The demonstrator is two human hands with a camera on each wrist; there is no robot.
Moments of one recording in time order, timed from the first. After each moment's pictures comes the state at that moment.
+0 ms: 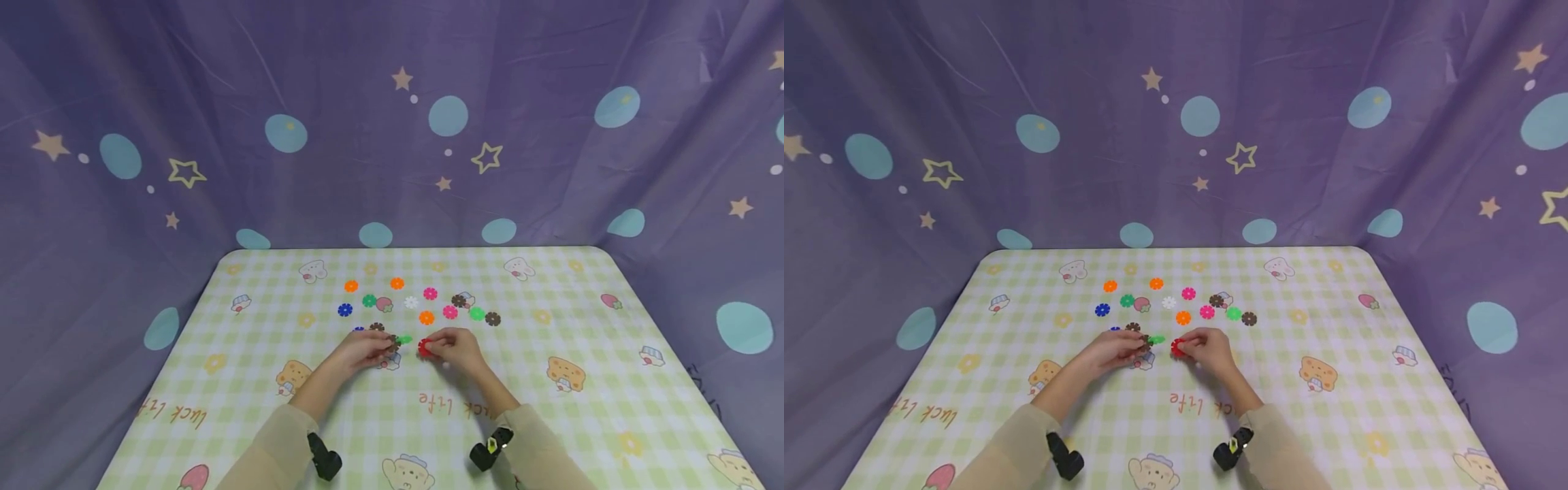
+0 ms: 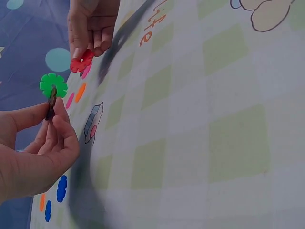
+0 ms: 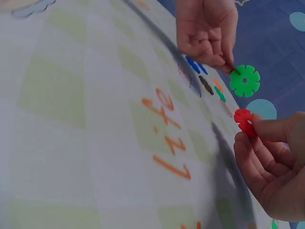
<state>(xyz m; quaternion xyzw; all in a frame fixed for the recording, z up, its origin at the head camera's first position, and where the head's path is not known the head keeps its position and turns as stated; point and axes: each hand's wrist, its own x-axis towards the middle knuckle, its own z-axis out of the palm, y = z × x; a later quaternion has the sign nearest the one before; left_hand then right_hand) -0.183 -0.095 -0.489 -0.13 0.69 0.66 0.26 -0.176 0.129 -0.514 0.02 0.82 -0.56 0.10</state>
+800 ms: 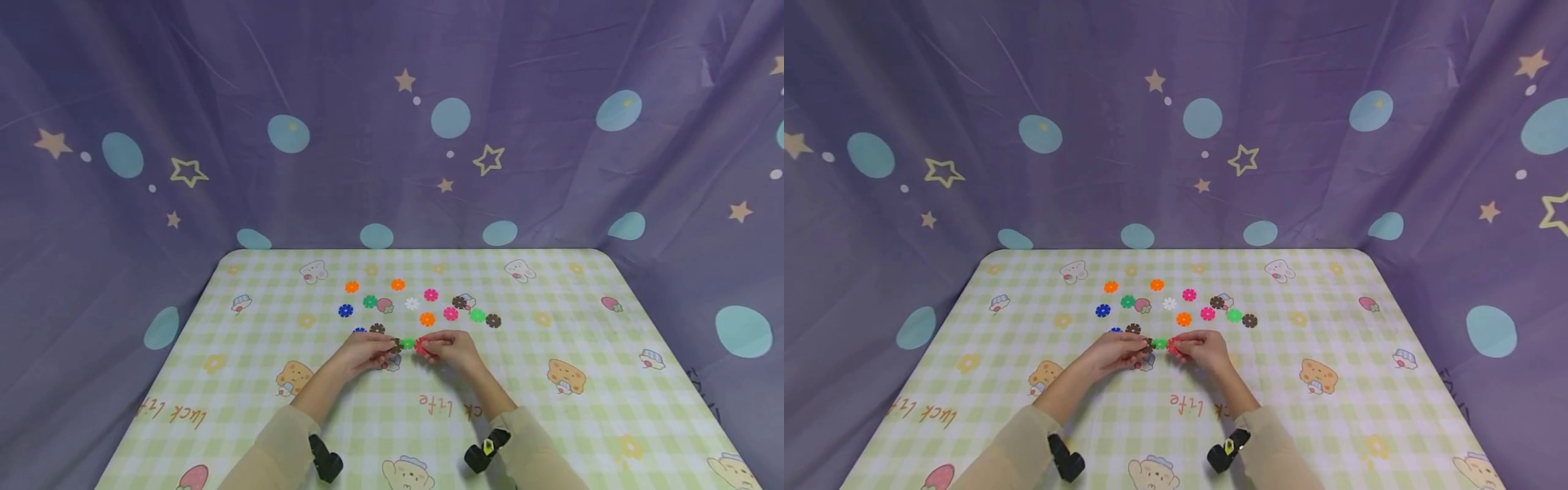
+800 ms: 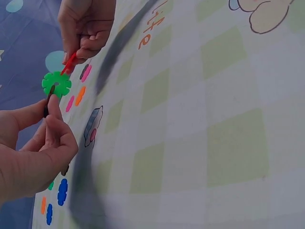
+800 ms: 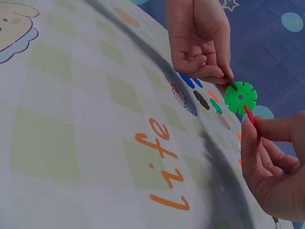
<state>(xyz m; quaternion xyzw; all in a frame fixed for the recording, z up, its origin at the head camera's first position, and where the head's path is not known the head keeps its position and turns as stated) -0.180 -0.093 -0.488 -0.12 0.70 0.65 0.27 -0.176 0.120 -0.505 0.08 0.73 -0.66 0.16</state>
